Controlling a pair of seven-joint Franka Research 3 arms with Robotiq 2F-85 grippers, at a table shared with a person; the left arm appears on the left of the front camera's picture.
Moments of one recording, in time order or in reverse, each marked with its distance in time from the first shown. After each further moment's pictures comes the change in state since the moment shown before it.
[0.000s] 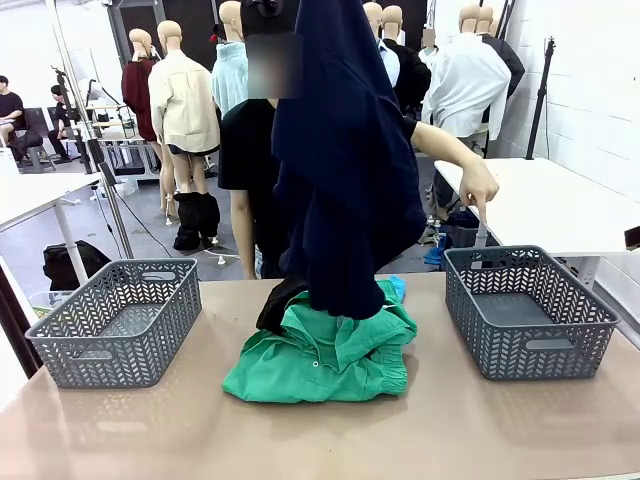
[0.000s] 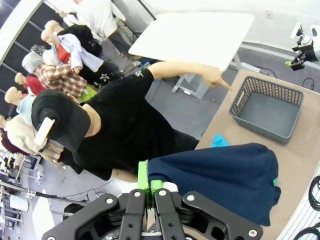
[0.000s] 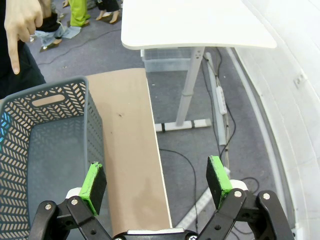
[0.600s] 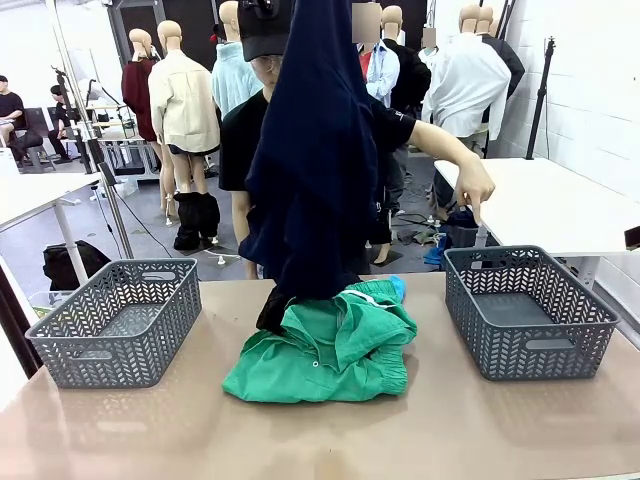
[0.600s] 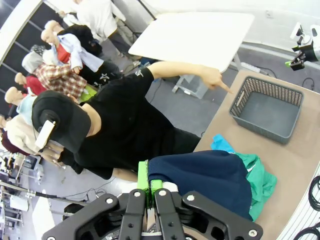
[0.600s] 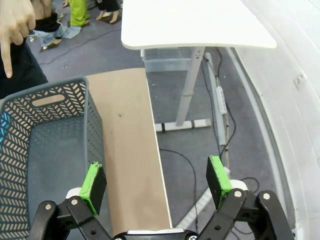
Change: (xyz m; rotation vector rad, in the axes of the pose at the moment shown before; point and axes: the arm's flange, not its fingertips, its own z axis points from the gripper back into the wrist) left arm 0.000 0.000 0.000 0.000 0.000 0.000; right arm 0.000 0.000 0.000 0.000 0.000 0.000
